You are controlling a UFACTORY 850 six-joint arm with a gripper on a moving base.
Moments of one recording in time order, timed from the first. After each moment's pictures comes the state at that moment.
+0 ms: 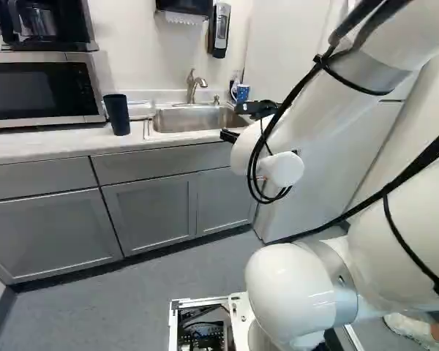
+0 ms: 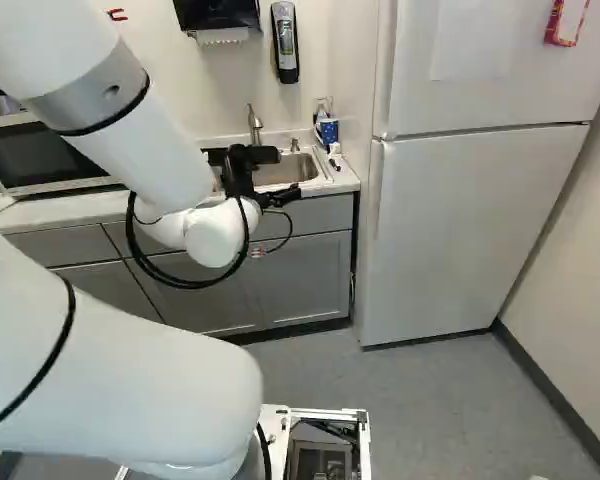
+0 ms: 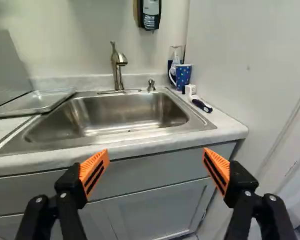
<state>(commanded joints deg) 0.0 16.7 -15.1 0.0 50.0 0.0</state>
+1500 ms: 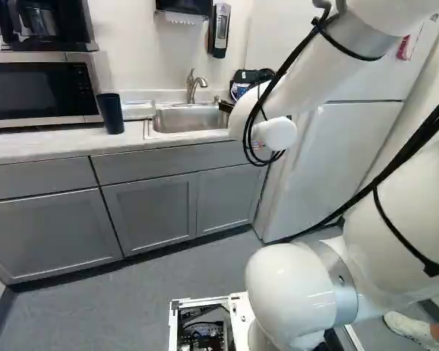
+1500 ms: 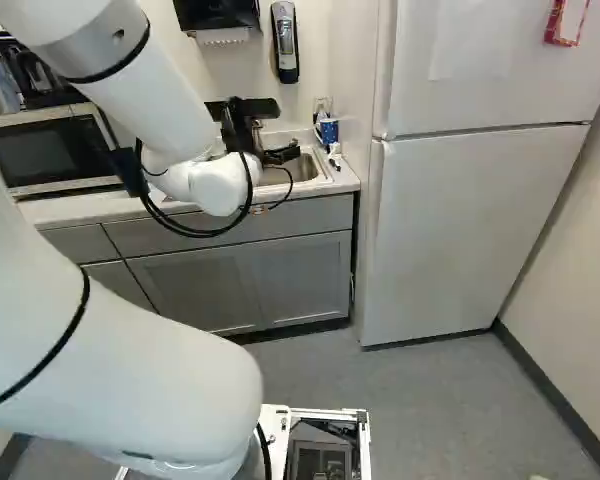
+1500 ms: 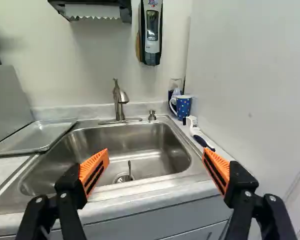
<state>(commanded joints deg) 0.4 13.2 -27.9 0.0 46.4 0.0</state>
